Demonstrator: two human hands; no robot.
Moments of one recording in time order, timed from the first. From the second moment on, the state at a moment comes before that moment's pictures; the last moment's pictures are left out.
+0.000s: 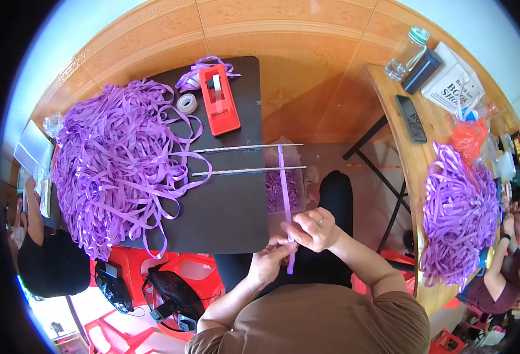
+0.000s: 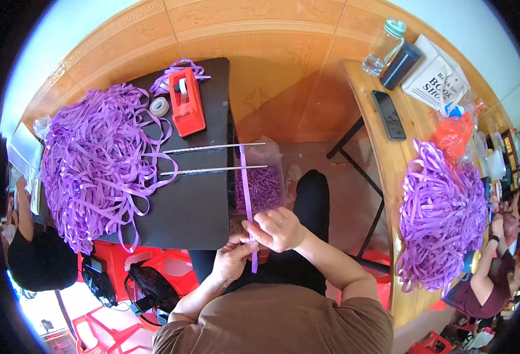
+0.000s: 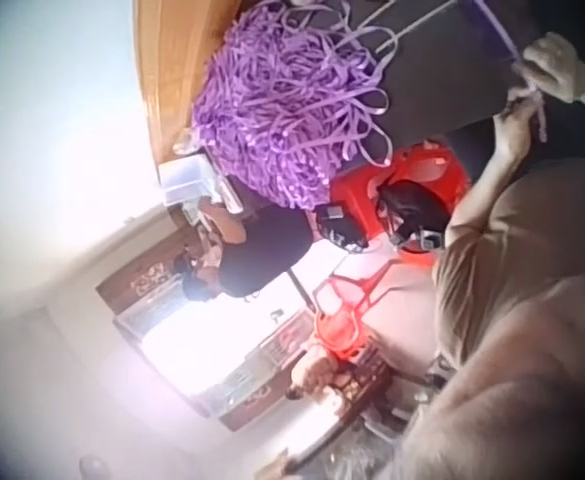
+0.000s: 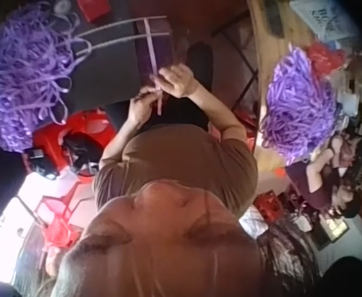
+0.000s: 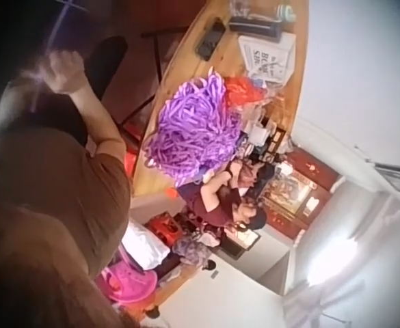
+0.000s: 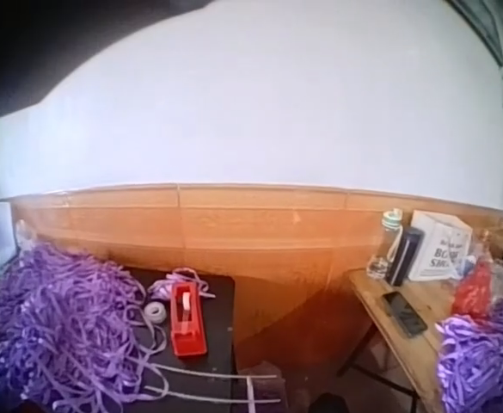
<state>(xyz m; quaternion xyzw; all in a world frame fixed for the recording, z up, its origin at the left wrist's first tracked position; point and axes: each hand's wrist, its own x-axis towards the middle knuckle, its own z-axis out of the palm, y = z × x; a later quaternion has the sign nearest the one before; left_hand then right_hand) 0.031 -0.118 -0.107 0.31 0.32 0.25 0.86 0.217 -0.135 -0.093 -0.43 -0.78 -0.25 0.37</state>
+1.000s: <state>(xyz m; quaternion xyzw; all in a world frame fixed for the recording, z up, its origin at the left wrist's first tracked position) 0.072 -0.082 -0.147 0.28 0.23 0.21 0.91 0.310 0.063 -0.036 -0.48 -0.57 0.43 0.51</state>
